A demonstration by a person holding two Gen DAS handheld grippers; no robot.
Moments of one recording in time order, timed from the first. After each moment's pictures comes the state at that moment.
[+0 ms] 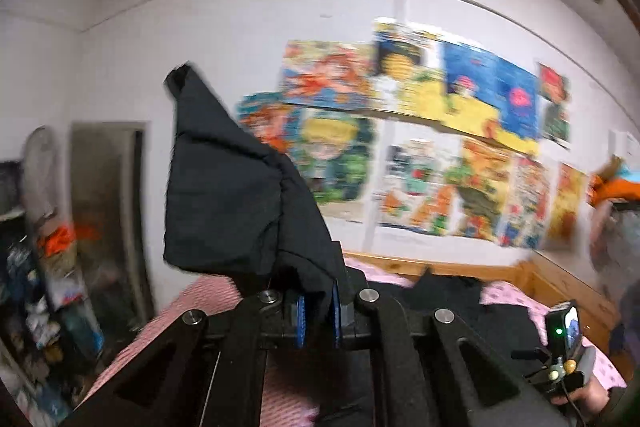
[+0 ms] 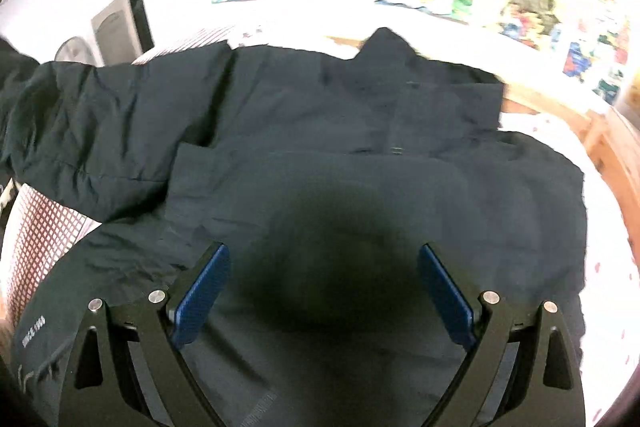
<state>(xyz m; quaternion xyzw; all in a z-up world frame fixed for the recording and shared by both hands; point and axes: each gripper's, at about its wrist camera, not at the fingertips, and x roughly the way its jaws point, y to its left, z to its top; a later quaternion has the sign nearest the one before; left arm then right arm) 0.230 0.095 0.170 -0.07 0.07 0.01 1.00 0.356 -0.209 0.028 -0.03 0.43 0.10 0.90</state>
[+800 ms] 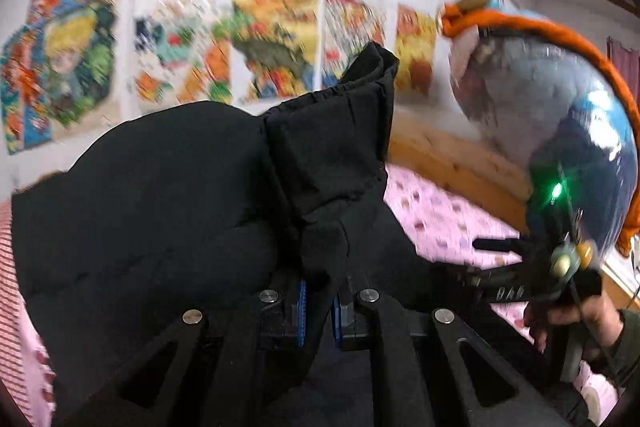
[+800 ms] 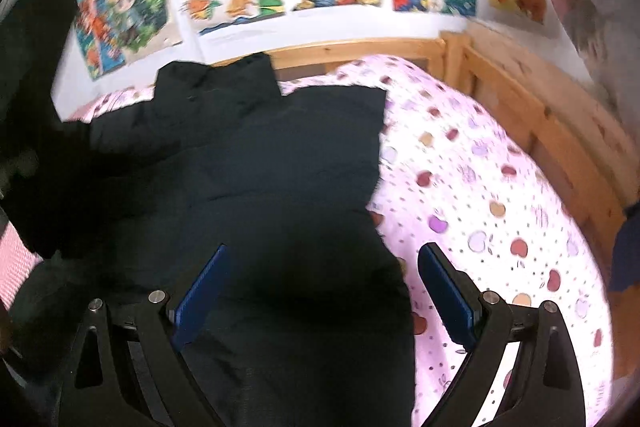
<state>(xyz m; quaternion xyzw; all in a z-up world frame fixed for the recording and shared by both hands) 0.339 -0.205 0.050 0.05 0.26 -0.27 0.92 0.327 -0.433 -0.005 0.10 0.41 -0.05 0.91</state>
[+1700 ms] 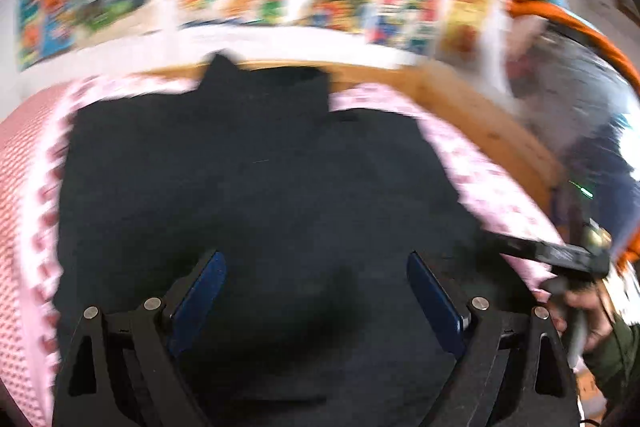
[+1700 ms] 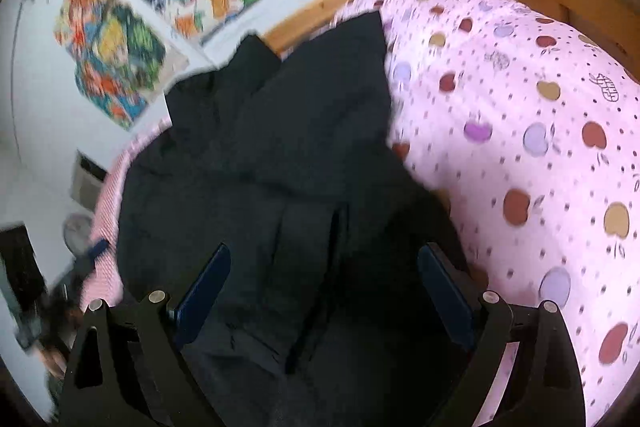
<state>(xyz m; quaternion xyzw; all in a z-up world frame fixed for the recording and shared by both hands) 0.367 -0.117 0.023 0.00 0.38 -0.20 0.90 0.335 -0.450 -0.083 0.28 0.44 0.03 0.86</state>
